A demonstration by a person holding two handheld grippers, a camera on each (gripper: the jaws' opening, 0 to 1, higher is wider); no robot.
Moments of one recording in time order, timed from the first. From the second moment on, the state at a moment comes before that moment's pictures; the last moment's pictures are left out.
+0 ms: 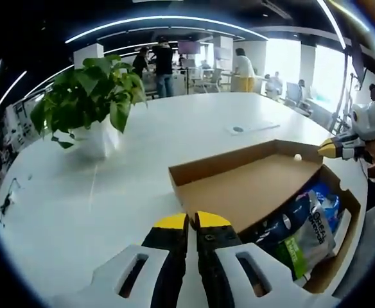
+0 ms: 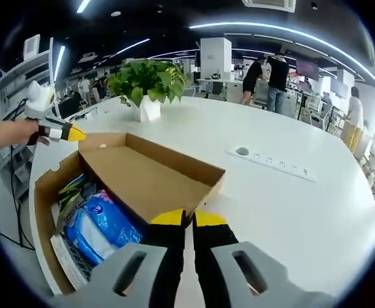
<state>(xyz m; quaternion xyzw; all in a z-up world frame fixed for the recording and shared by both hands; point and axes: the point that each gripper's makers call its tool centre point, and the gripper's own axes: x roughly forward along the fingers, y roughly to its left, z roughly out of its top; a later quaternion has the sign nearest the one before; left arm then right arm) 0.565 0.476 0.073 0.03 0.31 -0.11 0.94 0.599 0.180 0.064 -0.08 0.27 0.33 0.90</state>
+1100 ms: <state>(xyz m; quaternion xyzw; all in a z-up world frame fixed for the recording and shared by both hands) 0.543 0.470 0.071 0.03 0.37 -0.12 0.92 0.576 0.177 0.075 -0.04 0.30 0.34 0.89</state>
